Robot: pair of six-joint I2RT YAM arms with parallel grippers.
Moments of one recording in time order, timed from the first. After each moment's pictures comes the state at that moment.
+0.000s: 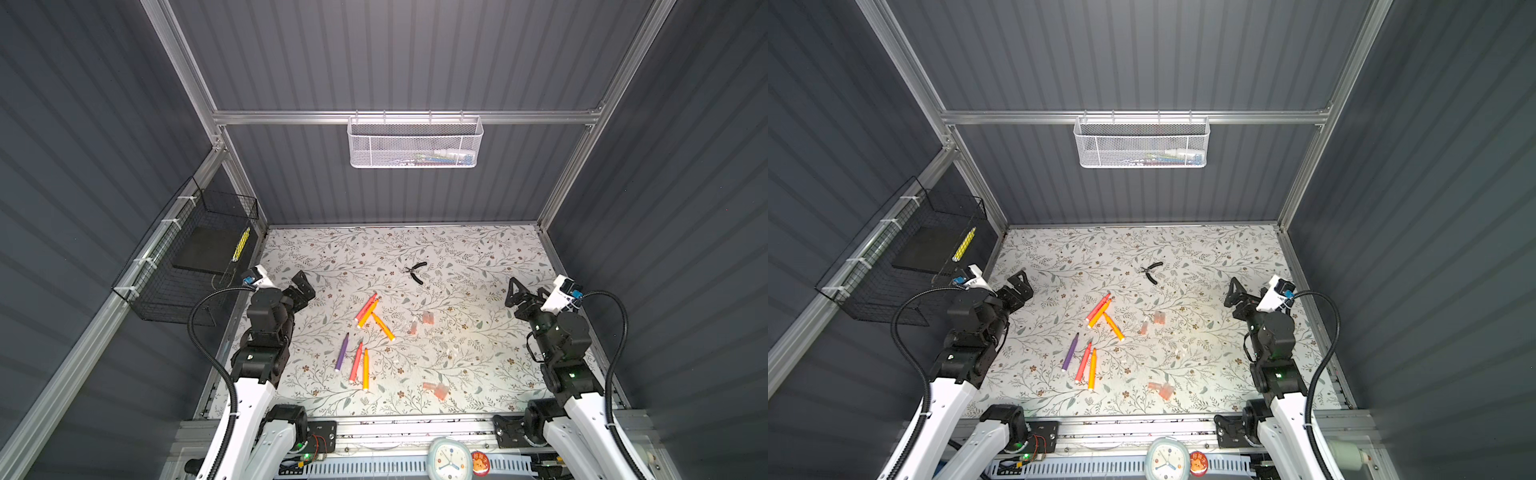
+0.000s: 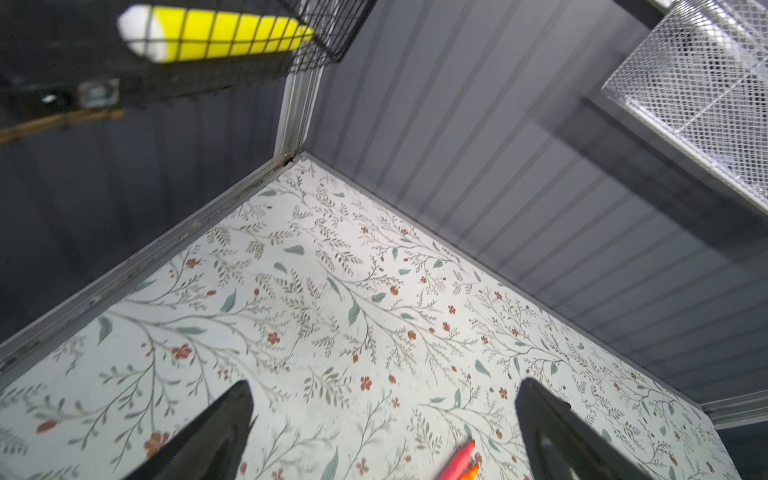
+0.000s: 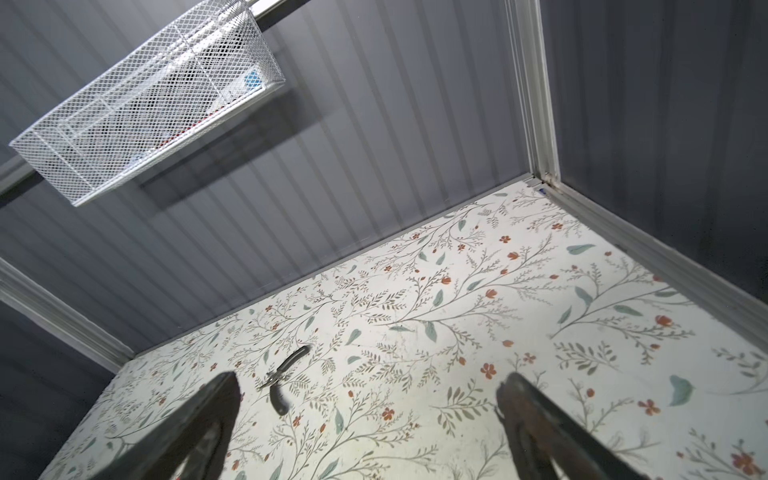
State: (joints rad) left arm -0.12 0.70 0.69 -0.33 -0.24 -0.55; right arm 0.08 0.52 0.32 0.12 0.07 0.47
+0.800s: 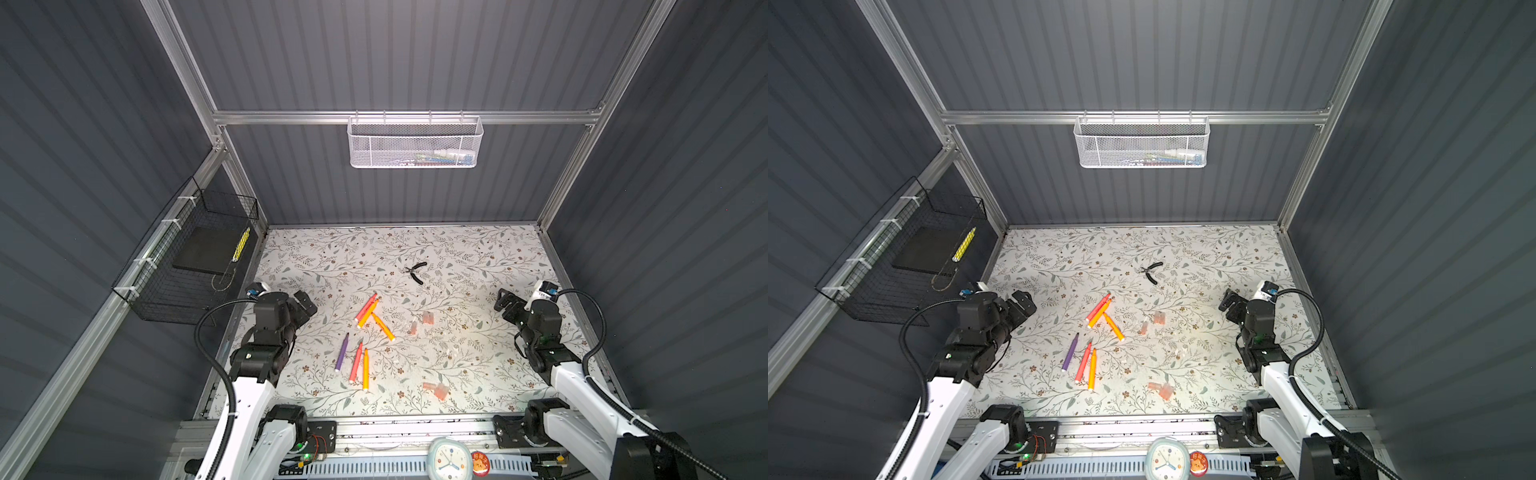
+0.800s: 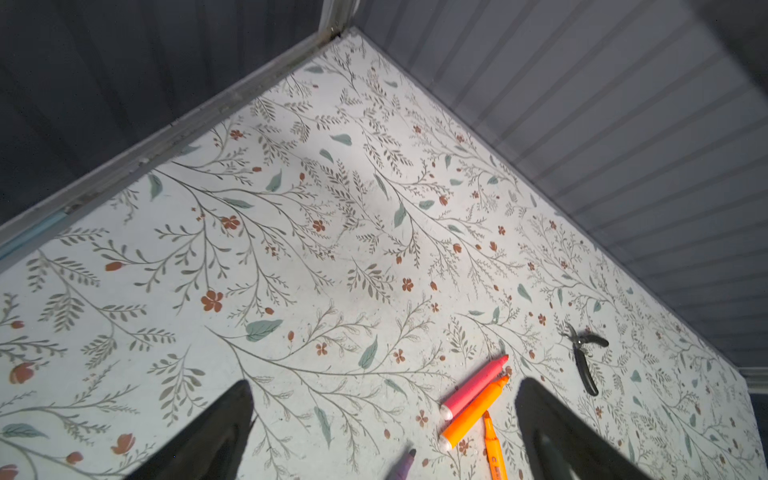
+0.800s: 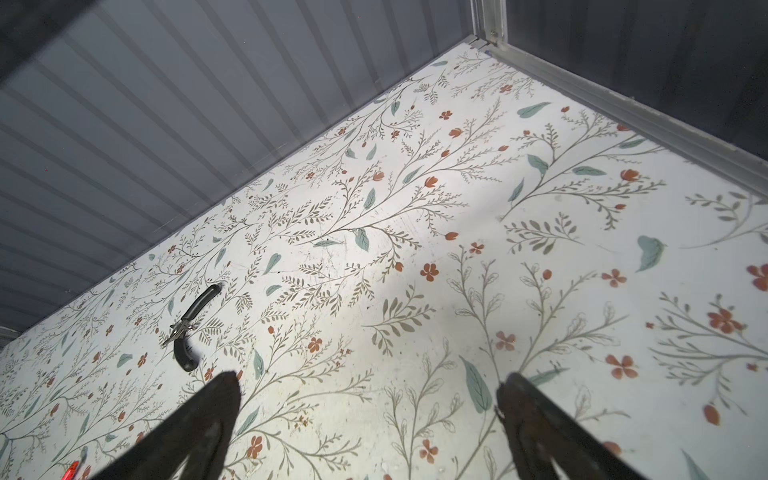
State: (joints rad) left arm -0.12 0.78 0.73 -0.59 -0.16 -0.67; right arm 0.08 0.92 0.31 0.22 0.14 0.52
